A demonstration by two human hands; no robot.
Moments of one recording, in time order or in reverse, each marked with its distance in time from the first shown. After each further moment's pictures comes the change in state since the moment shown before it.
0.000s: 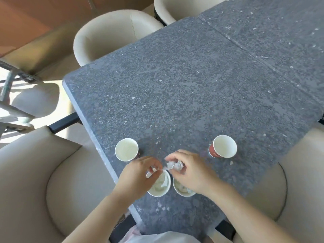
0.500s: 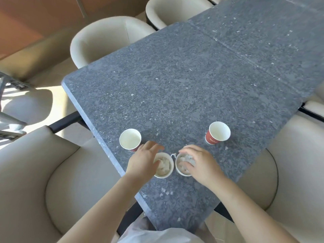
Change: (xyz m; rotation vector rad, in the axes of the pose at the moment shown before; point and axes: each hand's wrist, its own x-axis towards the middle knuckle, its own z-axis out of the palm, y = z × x) left_hand -0.008 -0.013 0.014 0.242 -0.094 -0.020; right_hand -0.044 0.015 0.023 -0.196 0.164 0.129
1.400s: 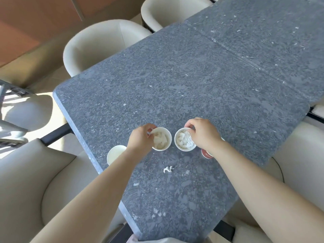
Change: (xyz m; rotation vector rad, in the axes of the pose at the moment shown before) left_hand 0.126 0.011 -0.021 -0.256 0.139 -0.221; right_hand 0.130 0.041 -0.067 -0.187 0.036 0.137
